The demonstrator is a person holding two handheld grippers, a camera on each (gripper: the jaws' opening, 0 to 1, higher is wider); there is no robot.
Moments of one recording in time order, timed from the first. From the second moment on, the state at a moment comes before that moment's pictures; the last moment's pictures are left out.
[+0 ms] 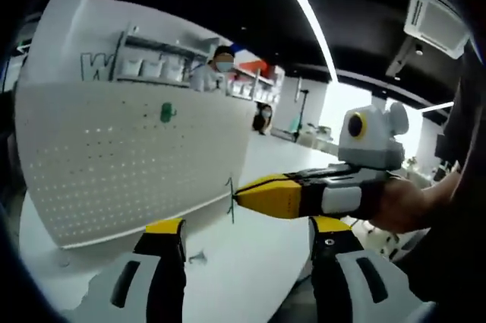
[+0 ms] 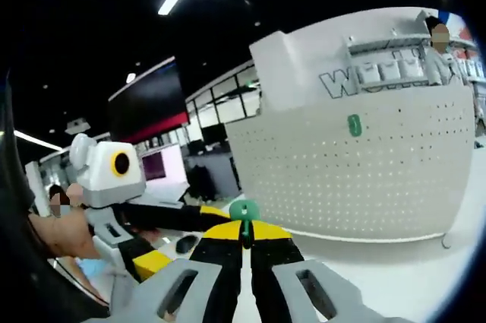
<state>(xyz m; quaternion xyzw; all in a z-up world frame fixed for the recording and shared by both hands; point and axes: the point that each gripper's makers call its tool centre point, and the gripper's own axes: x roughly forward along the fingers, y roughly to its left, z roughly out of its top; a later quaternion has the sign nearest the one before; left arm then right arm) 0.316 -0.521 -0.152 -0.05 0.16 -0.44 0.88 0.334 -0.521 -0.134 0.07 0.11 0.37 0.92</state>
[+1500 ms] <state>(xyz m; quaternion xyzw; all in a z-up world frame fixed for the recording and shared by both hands) 0.327 -0.497 -0.127 -0.09 0.16 -0.41 0.89 0.403 -0.574 -0.130 -0.01 0.08 0.29 0.95</state>
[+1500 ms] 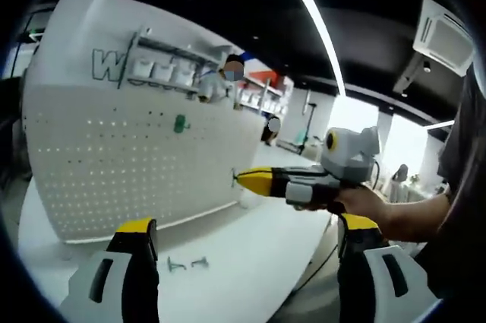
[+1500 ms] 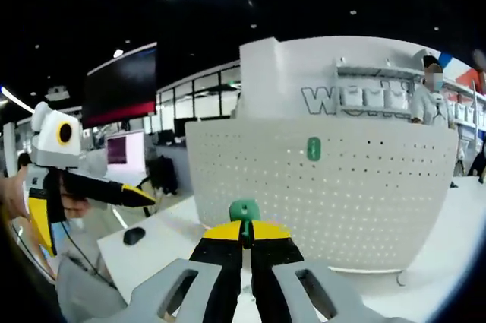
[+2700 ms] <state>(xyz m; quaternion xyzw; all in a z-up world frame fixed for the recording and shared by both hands) 0.340 -0.479 -0.152 -0.06 0.20 -0.38 0.90 0.509 -0.617 -0.114 0.00 0.03 0.19 0.98</state>
